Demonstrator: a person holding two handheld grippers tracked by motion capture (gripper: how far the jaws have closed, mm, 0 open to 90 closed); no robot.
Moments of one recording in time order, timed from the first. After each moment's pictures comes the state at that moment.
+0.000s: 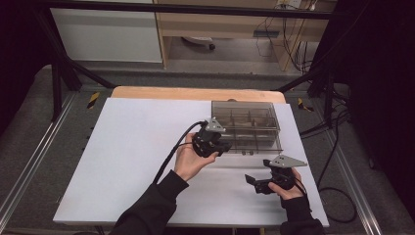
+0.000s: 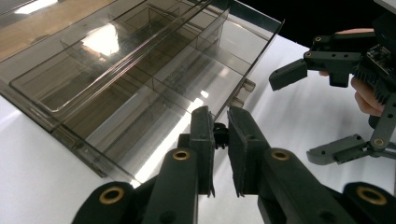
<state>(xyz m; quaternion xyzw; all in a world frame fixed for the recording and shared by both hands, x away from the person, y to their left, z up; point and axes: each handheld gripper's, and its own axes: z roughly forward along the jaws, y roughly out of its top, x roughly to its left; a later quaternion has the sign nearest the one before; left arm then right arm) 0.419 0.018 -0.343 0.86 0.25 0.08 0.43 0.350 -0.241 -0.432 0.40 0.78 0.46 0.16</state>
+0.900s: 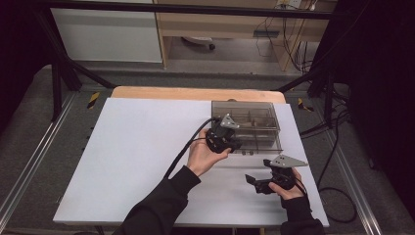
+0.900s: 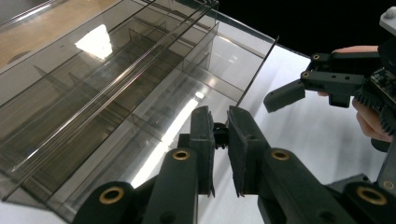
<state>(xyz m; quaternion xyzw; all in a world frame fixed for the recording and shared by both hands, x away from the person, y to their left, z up) 0.431 -0.017 -0.341 0.87 0.24 0.07 0.42 0.350 -0.242 -0.431 0.40 0.78 0.46 0.16</state>
